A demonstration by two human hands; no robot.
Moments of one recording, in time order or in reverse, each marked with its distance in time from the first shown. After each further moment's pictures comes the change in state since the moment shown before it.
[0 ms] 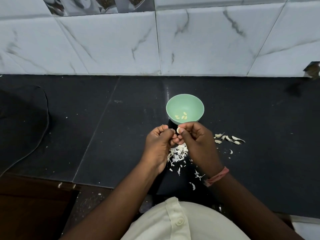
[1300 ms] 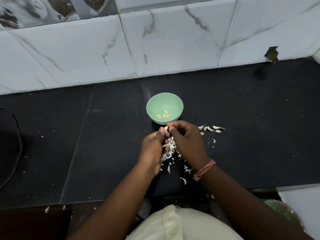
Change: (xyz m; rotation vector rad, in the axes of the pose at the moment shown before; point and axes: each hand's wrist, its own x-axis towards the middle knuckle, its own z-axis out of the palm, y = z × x) left_hand 0.012 -0.025 0.010 0.248 -0.064 -0.109; right_hand -0.002 -0.004 -0.006 -0.143 0.218 0.083
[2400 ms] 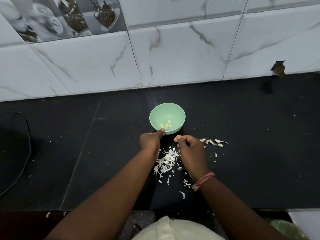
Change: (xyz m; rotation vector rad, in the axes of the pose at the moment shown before) left_hand 0.062 0.021 0.008 0.287 0.382 -0.047; right_hand 0.017 0.026 -0.004 0.059 0.071 0.180
